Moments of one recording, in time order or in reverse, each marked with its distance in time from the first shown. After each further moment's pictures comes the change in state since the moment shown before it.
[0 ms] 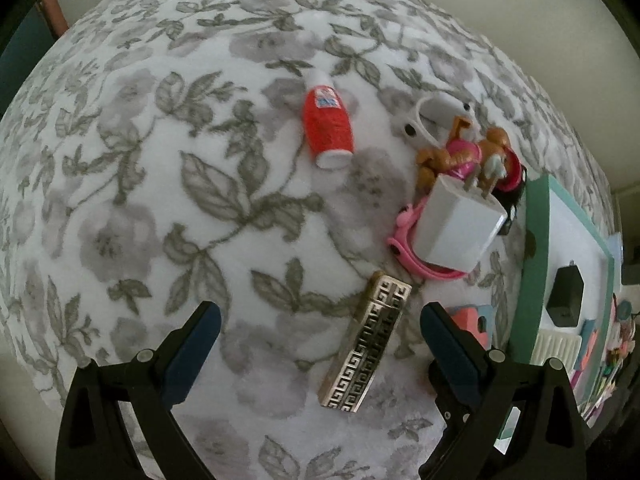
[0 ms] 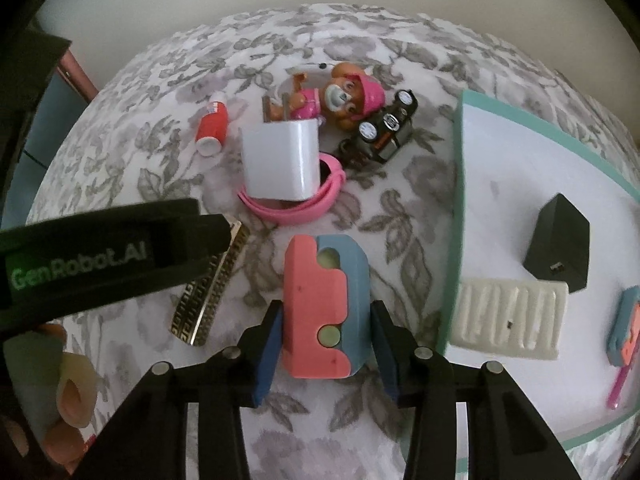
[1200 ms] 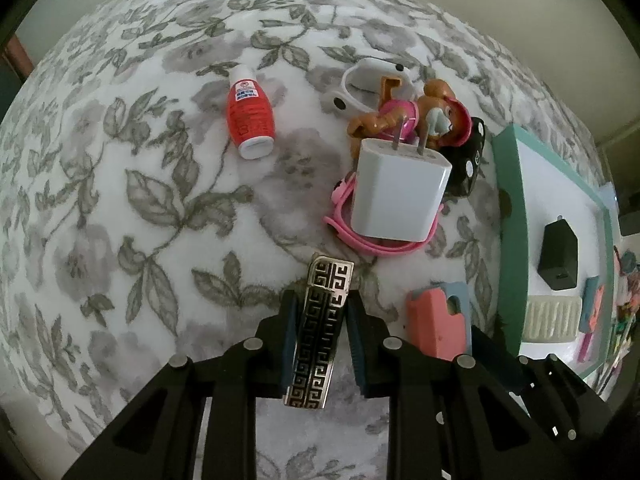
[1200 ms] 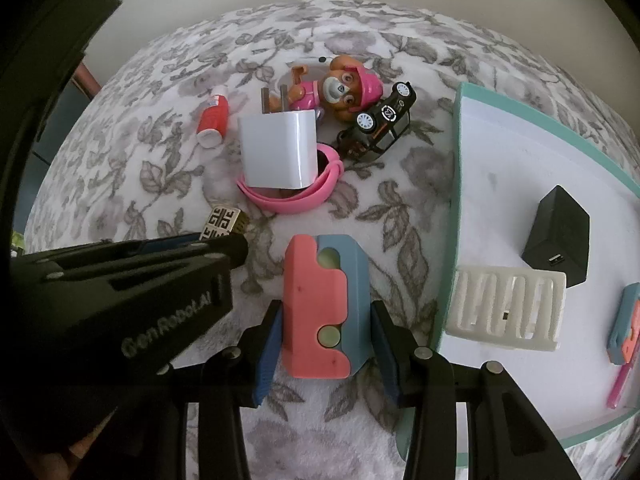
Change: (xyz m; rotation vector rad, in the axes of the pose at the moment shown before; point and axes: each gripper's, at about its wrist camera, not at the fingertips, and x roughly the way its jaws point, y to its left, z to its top) left arm 0.013 -0.064 -0.010 0.139 0.002 -0.029; right arm -0.002 -0.001 -0.005 -0.005 0.010 0.015
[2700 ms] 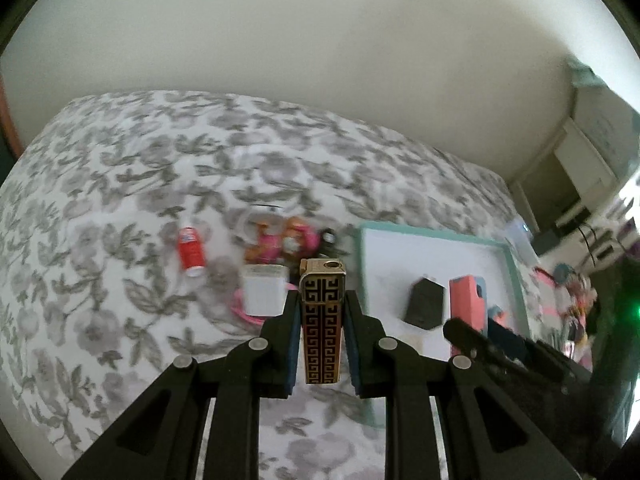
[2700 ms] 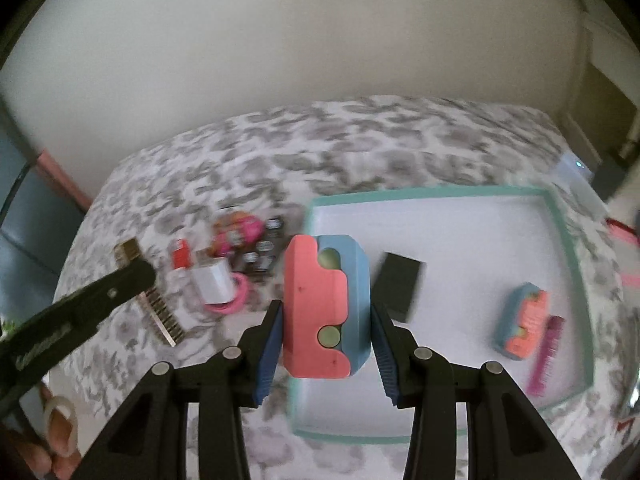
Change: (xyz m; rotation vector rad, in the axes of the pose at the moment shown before) left arm -0.130 -0.043 -0.001 0.140 -0.316 -0.163; right arm -0.114 -0.107 0.003 0.298 -0.240 -0.025
